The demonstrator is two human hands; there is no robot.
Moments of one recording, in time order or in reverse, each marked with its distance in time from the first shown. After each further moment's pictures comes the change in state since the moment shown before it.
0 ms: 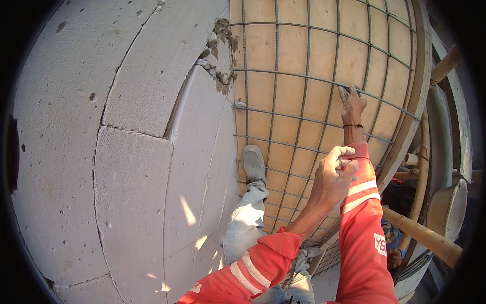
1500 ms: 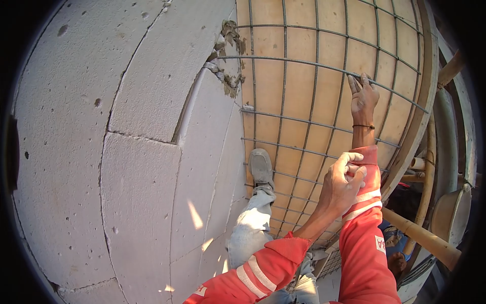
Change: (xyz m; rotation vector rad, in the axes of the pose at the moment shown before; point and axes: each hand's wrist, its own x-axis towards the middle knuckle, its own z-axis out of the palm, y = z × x) left_hand -0.001 0.004 -0.006 0.050 -0.002 -0.027; right_hand -0.013 -0.035 0.040 0.122 -0.117 -0.081
